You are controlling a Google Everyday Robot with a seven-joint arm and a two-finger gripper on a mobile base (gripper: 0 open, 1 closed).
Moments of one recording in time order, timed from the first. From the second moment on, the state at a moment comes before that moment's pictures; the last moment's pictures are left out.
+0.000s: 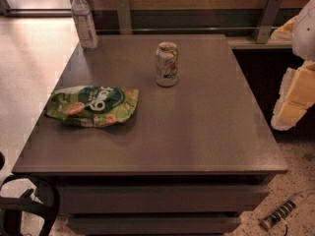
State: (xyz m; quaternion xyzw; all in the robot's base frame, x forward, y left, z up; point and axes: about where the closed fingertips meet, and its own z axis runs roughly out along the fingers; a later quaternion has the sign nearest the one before) arm 0.438 -0.215 0.984 -0.60 0.78 -0.04 0.17
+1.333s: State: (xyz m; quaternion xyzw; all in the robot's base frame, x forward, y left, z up) arm 0.469 -0.113 0.955 -0.62 0.74 0.04 0.25
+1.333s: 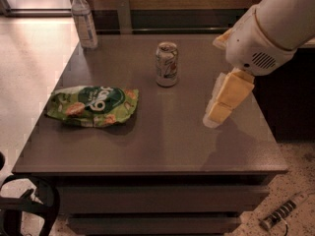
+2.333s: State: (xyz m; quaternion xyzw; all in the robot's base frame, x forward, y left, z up) arm 0.491 0.038 0.919 -0.66 0.70 0.10 0.26
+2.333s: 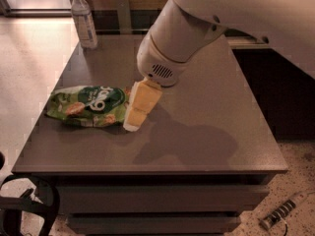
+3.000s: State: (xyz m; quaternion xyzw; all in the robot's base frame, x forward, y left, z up) arm 0.496 0.045 0.918 -0.66 0.71 0.08 0.24
